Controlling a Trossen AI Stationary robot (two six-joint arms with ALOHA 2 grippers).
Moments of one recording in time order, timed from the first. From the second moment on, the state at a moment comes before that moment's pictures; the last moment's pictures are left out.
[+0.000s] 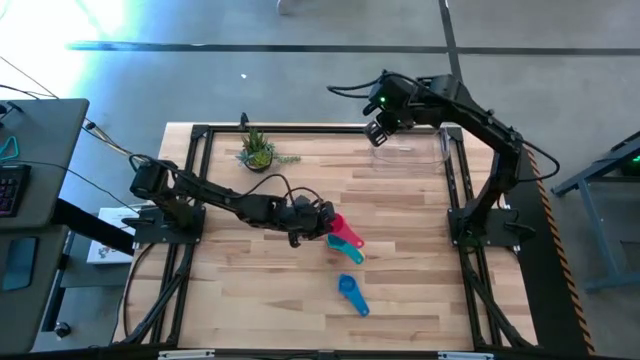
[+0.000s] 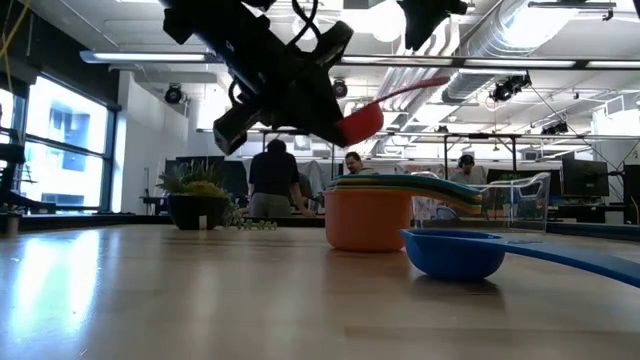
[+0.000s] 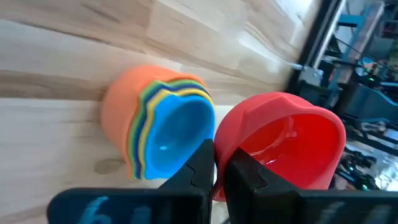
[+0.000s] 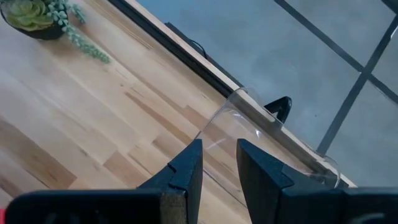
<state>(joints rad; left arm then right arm) -0.14 1.72 1.05 -0.04 -0.19 -1.94 -0.37 1.73 2.19 -1.57 0.40 0.38</state>
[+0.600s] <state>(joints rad) -0.18 1.87 1.17 -0.01 -0.14 -1.87 -0.37 1.73 2.19 -1.57 0.40 0.40</state>
